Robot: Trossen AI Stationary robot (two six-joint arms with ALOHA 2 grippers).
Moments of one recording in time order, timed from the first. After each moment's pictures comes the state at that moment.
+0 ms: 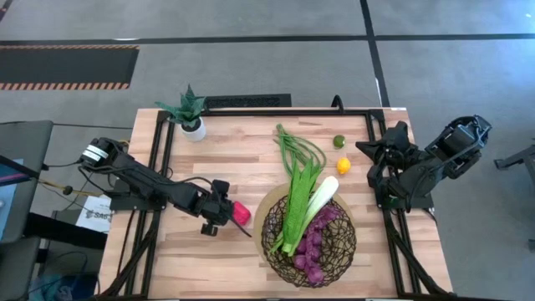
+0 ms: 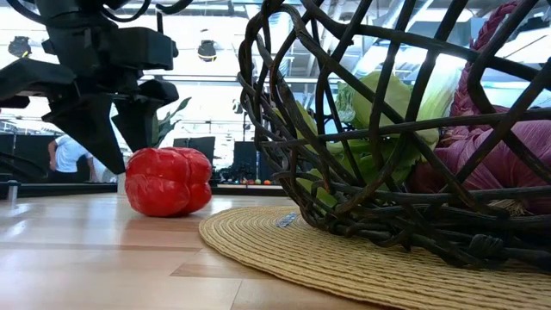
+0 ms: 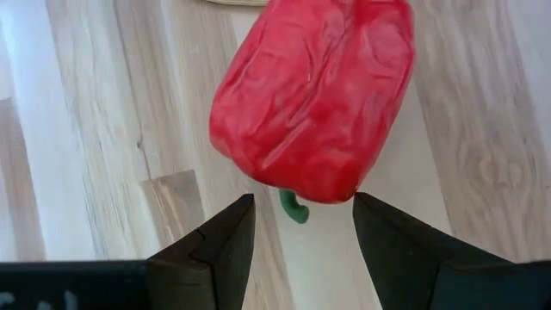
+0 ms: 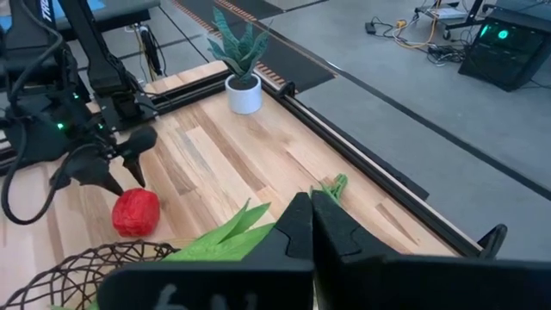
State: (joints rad) left arm -0.38 1.47 0.81 -0.57 -0.27 -0.07; right arm 0.64 1.10 1.61 -1.46 1.05 0.92
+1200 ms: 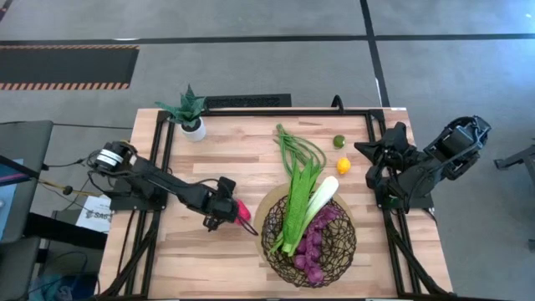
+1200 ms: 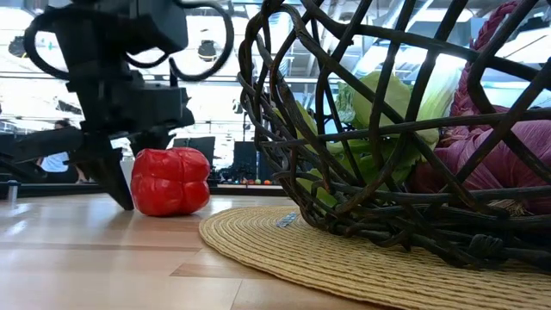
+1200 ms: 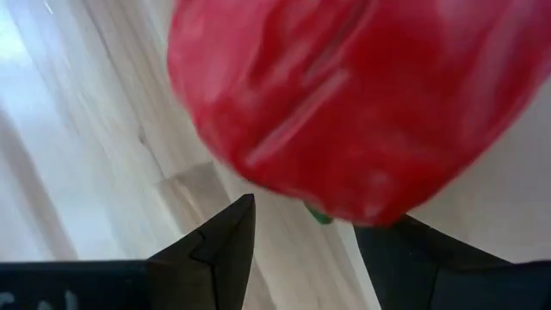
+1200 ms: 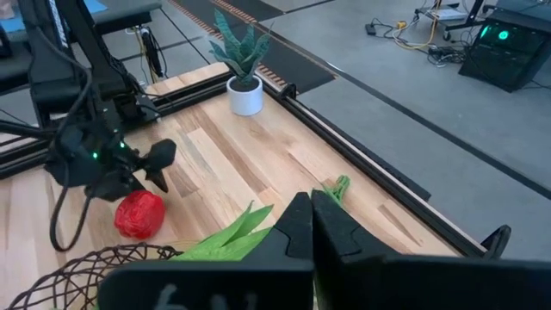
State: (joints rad) left arm -0.31 1.64 0.82 -0.55 -0.34 0.15; right arm 0.64 1.11 1.61 -1.44 1.05 0.92
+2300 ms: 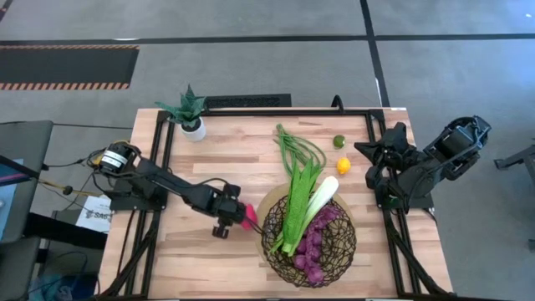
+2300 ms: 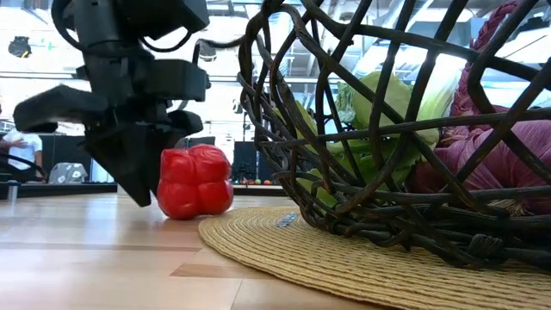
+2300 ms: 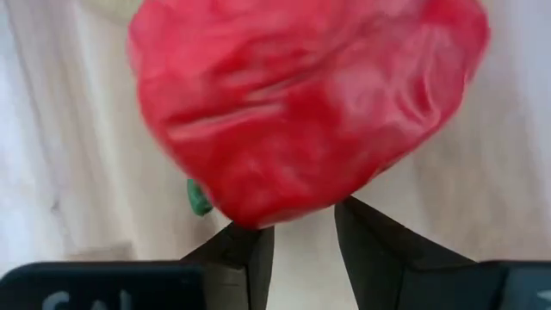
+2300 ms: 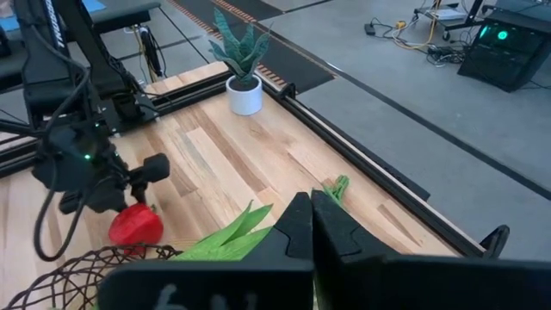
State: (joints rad) left arm -0.31 1.67 0.89 -0.46 -0.13 -0.05; right arm 0.64 1.11 1.61 -1.45 1.05 0.92
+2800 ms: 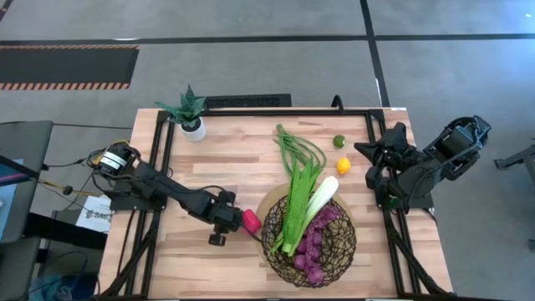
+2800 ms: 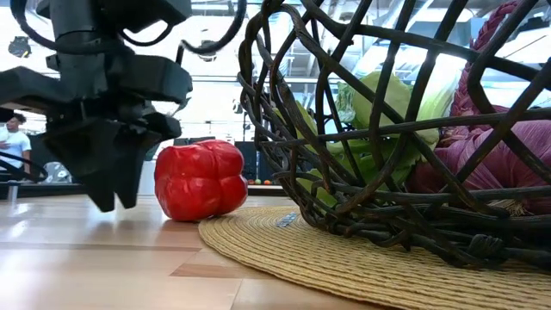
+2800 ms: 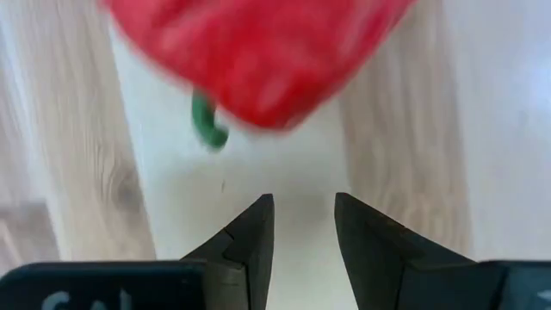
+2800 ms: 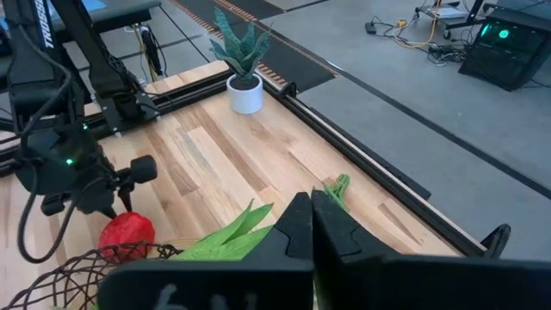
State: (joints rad) left arm -0.37 1.67 0.89 -0.51 -0.09 -0.20; right arm 0.64 1.11 1.61 -1.45 1.04 0.92
